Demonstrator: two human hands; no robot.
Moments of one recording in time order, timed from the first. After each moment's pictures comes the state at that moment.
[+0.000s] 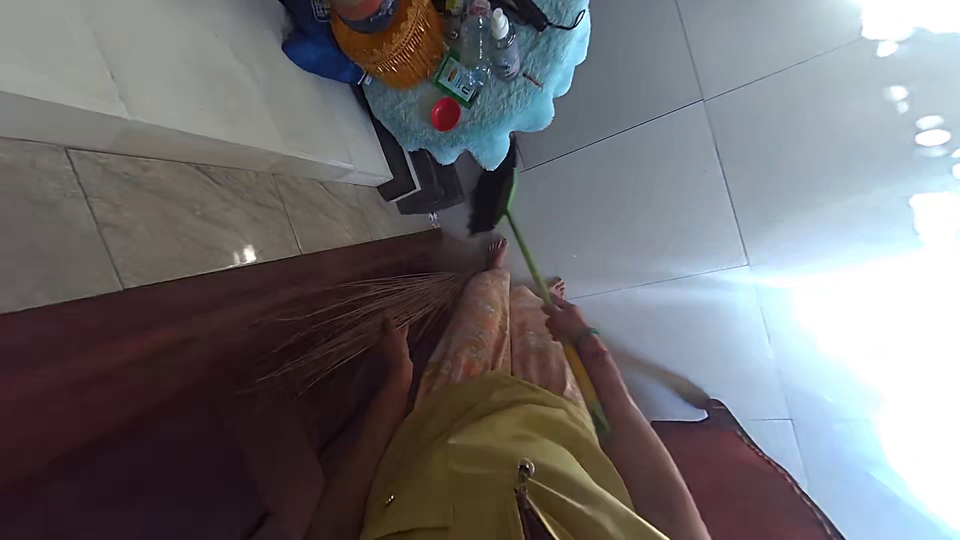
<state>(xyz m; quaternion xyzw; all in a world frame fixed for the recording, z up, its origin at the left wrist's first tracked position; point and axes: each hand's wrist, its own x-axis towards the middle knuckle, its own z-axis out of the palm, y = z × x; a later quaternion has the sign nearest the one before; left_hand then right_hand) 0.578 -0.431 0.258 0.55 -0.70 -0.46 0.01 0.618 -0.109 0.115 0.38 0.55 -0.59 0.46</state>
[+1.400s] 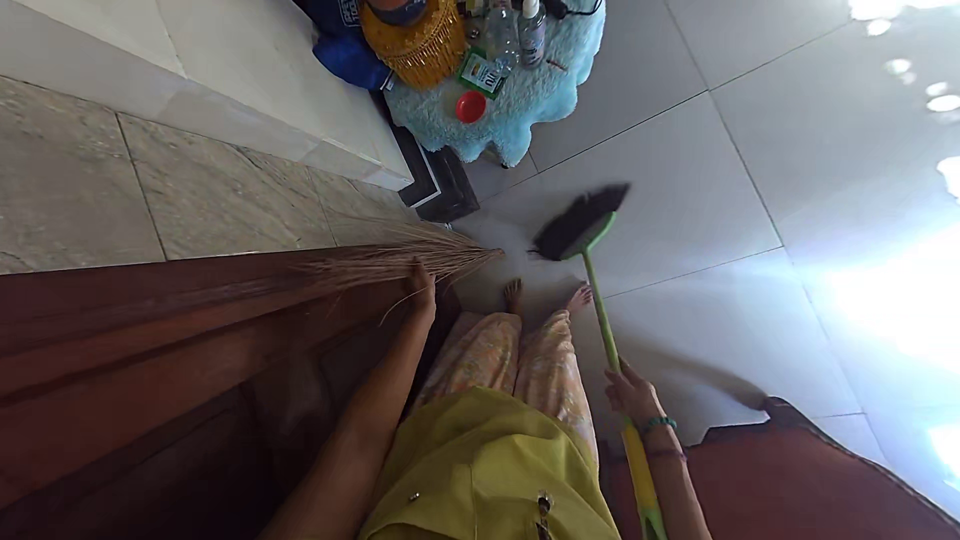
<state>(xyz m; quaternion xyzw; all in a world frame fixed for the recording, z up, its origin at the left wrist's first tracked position) 0.493 -0.486 0.202 0.39 -0.78 -0.48 -0.10 0.779 -0.173 0.173 0.54 0.52 -0.57 0.33</state>
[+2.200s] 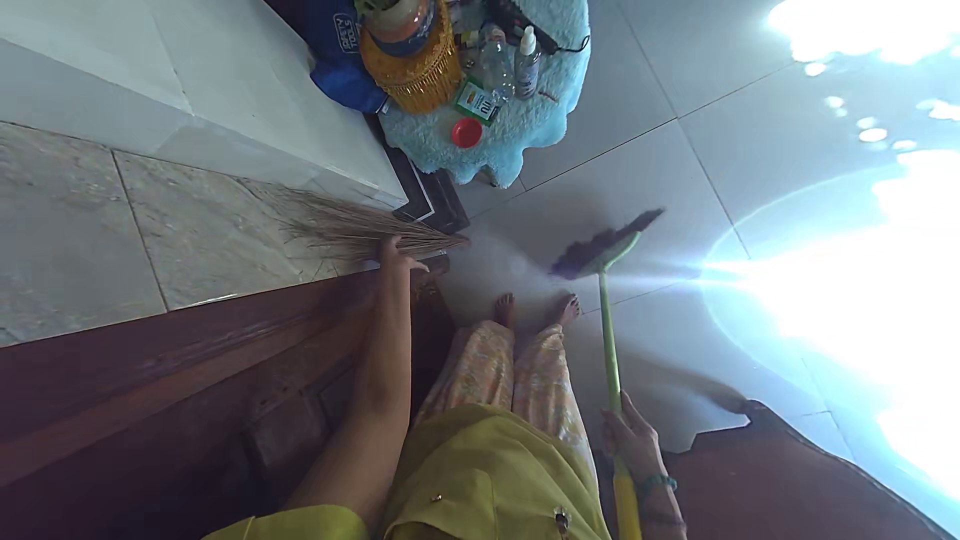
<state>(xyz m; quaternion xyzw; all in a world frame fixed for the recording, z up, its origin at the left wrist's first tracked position) 0.347 -0.506 0.197 0.58 -0.53 -0.61 -0.11 0.782 -0.217 0.229 0.59 0.50 -0.60 0.21</state>
